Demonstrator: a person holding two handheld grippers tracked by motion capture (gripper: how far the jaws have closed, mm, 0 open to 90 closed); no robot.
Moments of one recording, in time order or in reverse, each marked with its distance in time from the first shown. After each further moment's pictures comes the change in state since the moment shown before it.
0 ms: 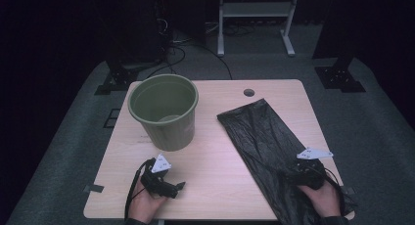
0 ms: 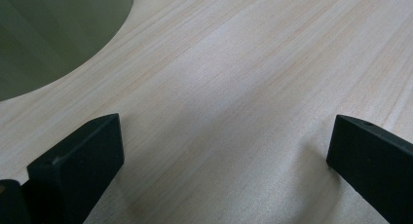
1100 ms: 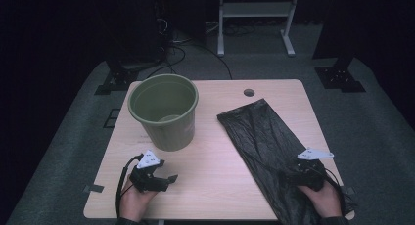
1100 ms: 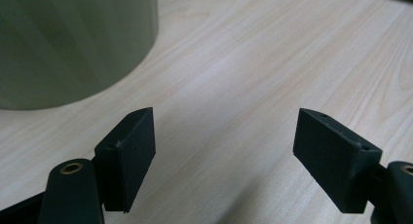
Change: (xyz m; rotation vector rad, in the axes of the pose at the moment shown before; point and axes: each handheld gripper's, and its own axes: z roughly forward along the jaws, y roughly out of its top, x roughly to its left) left arm 0.013 0.009 -0.037 -0.060 -0.028 -0.051; right arm 0.000 -0.001 0.000 -0.009 0.002 -0.001
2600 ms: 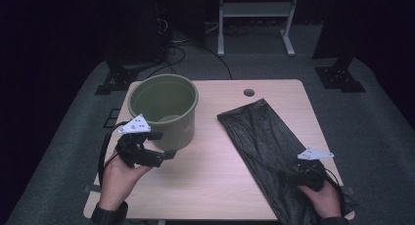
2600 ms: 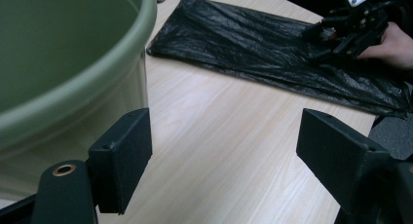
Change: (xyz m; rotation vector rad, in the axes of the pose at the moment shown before) left arm -0.009 0.117 -0.082 -0.073 -0.092 0.047; right arm 0.000 0.000 0.000 0.000 -0.001 0.000
